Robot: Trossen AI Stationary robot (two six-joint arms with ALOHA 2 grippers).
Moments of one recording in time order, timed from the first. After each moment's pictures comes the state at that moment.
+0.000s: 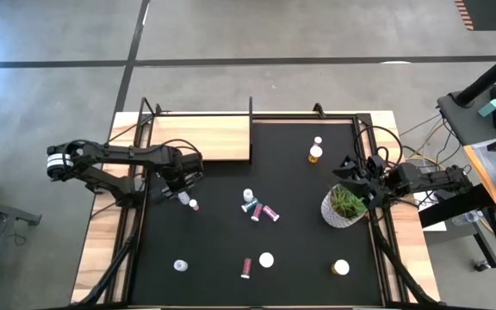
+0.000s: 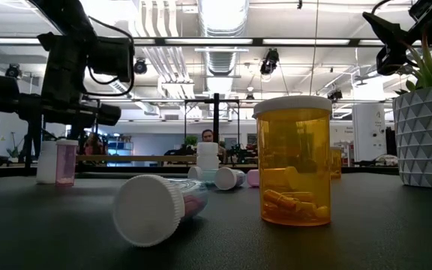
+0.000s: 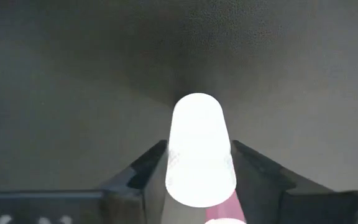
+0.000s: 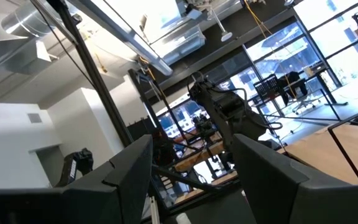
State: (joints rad) left arm 0.24 1.29 0.71 -0.92 0.23 -1.93; right arm 0.14 0.03 0.02 0.42 0.11 0.47
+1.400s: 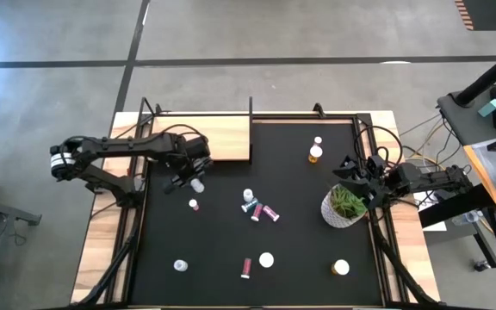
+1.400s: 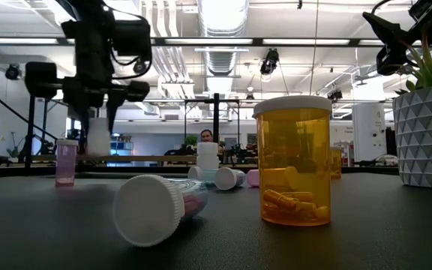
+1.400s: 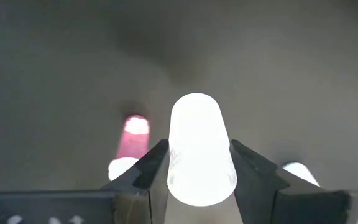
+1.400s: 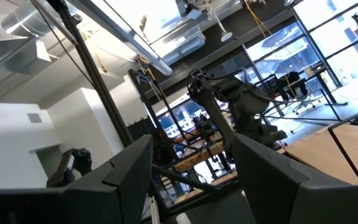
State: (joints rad) left arm 0.32 1.33 0.91 -0.93 0.22 -1.89; right arm 0.14 0.03 0.02 0.42 0.11 0.47
